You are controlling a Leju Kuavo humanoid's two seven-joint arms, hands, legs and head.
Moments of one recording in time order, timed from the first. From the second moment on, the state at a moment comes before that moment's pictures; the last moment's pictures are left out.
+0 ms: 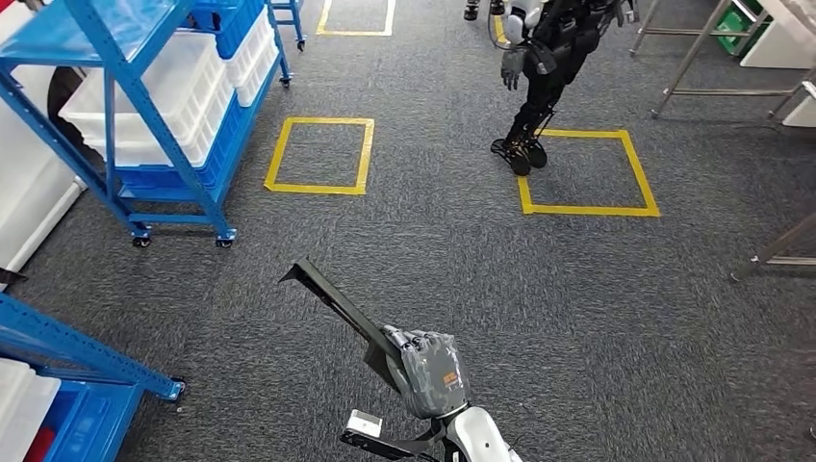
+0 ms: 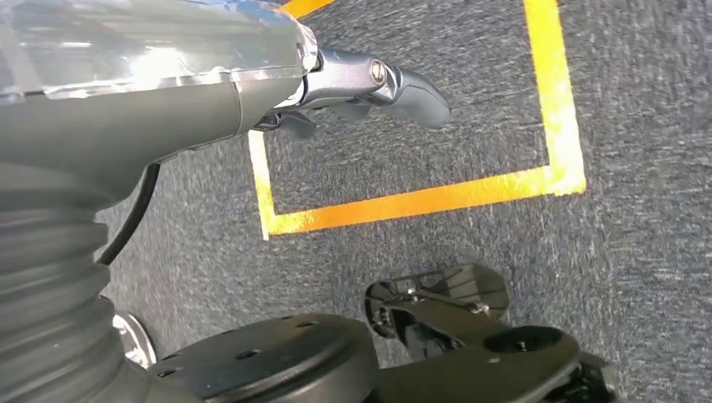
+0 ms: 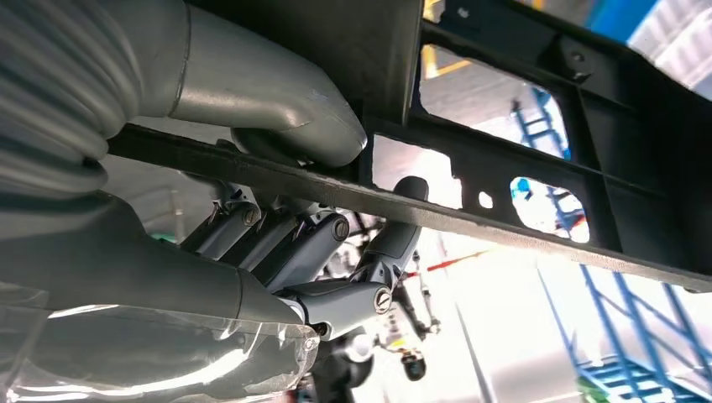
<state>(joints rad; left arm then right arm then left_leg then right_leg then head) -0.10 -0.20 0.97 -0.19 -1.26 0.16 -0.17 -0.05 0.13 0.53 -1.28 1.28 -0.69 -0.14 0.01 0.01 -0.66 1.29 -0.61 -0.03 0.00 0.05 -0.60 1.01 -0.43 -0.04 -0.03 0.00</state>
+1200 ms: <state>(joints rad) -0.10 -0.21 0.97 -0.19 -1.25 0.17 -0.17 -0.06 0.12 0.54 -1.28 1.23 -0.67 -0.15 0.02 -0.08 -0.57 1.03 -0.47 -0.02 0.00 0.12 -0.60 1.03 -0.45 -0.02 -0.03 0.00</state>
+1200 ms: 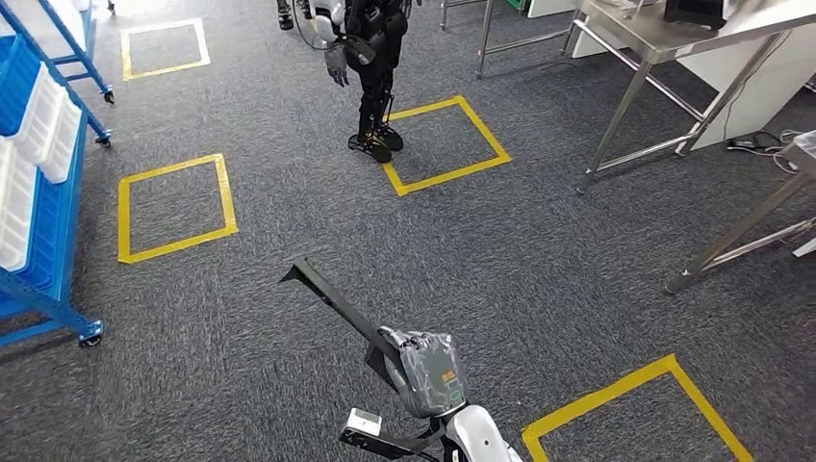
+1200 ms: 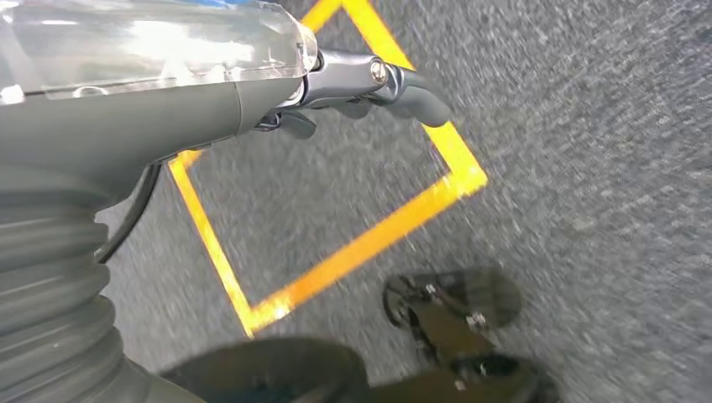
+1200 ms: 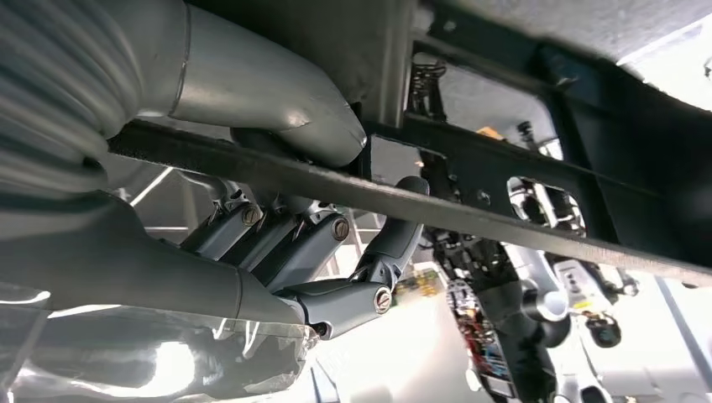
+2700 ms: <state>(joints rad) -0.10 -0.21 0.98 -0.19 -1.23 0.11 -0.13 -0.08 0.12 0.57 -1.26 1.18 -0.63 -0.18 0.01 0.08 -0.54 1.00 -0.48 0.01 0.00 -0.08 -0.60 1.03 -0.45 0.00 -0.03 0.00</state>
